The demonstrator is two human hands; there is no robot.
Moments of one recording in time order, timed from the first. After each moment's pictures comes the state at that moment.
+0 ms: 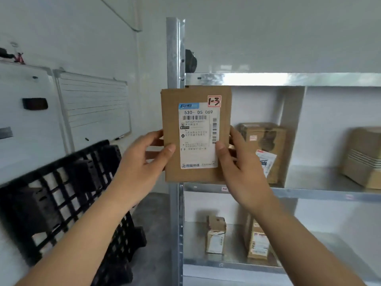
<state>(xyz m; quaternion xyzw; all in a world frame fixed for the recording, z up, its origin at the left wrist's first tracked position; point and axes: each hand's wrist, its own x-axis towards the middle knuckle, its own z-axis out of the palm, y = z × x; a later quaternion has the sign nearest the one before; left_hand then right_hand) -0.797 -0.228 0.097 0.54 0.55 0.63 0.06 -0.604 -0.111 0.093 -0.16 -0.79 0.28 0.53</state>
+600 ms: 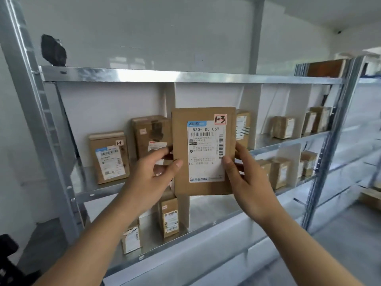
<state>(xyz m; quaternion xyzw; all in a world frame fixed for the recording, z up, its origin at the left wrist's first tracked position) -0.606 -0.144 0.078 0.70 0.41 0.53 0.27 -0.372 -0.154 0.064 -0.43 -0.68 0.19 0.56</state>
